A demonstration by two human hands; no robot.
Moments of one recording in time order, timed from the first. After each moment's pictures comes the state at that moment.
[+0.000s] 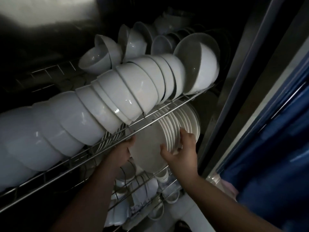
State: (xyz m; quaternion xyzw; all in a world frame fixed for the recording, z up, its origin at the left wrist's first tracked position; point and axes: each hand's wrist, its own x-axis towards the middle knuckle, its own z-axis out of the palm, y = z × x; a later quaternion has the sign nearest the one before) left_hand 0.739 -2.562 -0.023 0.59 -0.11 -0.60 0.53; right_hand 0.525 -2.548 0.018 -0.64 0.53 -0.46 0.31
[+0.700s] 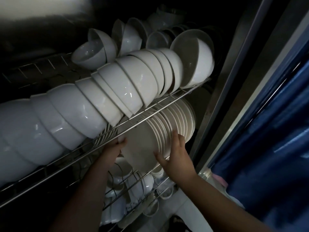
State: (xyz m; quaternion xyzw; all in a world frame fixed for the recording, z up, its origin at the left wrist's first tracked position) left_hand 0.763 -2.548 -0.050 0.68 -0.25 -0.49 0.48; right_hand 0.521 -2.526 0.006 -0.74 0.54 -0.29 0.26
